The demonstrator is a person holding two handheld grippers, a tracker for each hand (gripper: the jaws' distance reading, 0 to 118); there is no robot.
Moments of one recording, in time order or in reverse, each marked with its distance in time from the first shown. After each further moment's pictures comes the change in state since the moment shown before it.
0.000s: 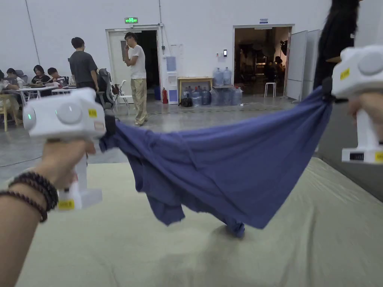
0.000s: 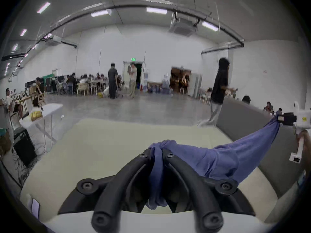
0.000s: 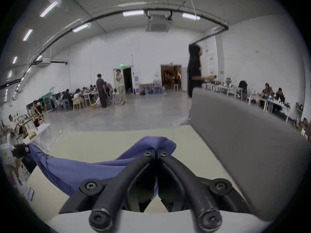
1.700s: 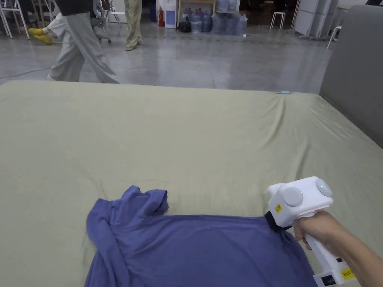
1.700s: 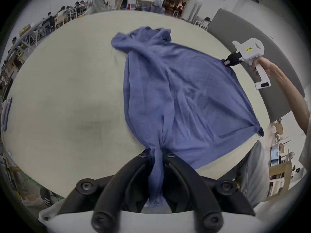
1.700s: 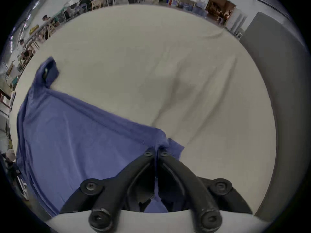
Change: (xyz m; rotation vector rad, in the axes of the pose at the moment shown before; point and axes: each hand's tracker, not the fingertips) left arm 0.011 -0.425 0.186 -0.707 -0.145 0.055; right arm -0.056 -0.385 -0.084 -0.774 0.105 0.389
